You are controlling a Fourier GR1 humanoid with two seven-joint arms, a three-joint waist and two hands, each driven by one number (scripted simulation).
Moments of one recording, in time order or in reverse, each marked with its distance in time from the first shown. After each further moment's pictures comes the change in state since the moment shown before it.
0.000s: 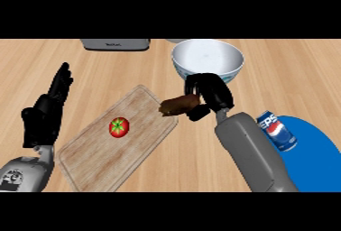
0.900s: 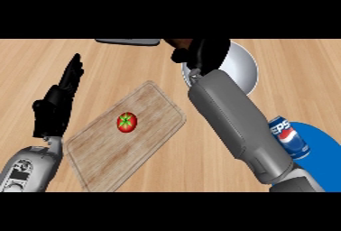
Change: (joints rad) left arm -0.079 -0.021 -0.026 0.027 -0.007 -0.025 -0.003; right arm -0.421 0.029 0.032 0.193 0.321 -0.609 0.941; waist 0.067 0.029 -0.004
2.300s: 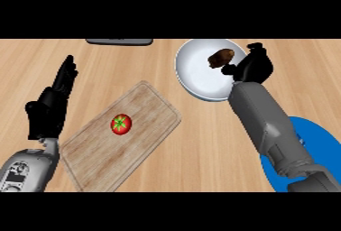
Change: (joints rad) left arm 0.023 -0.016 0.047 -0.002 -0.016 -0.007 -0.012; right arm 0.060 -0.102 -0.301 0.455 0.115 -0.299 -0.111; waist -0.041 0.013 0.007
